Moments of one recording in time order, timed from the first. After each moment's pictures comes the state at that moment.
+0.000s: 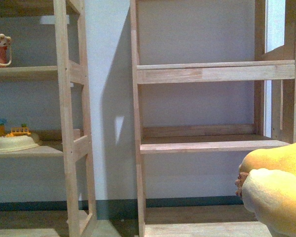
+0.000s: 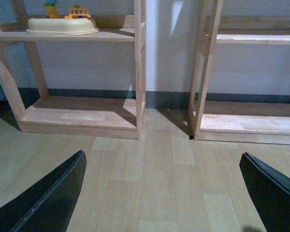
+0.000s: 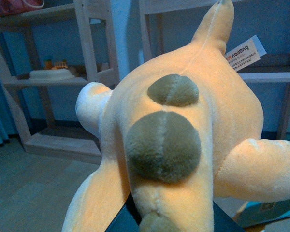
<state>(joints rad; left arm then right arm) 0.00 0.00 0.01 0.00 0.00 0.00 0.34 0.09 0.01 0.26 0.11 0.06</state>
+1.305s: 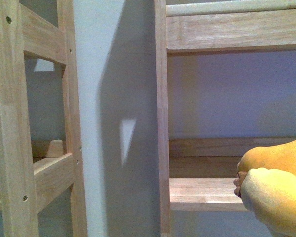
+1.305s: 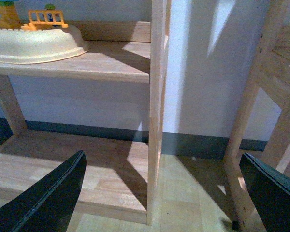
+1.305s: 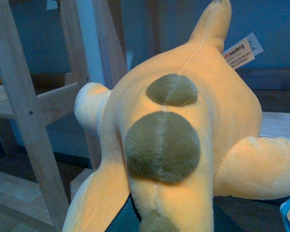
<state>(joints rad) 0.00 0.00 0.01 0.00 0.00 0.00 0.34 0.09 0.01 0.26 0.11 0.06</state>
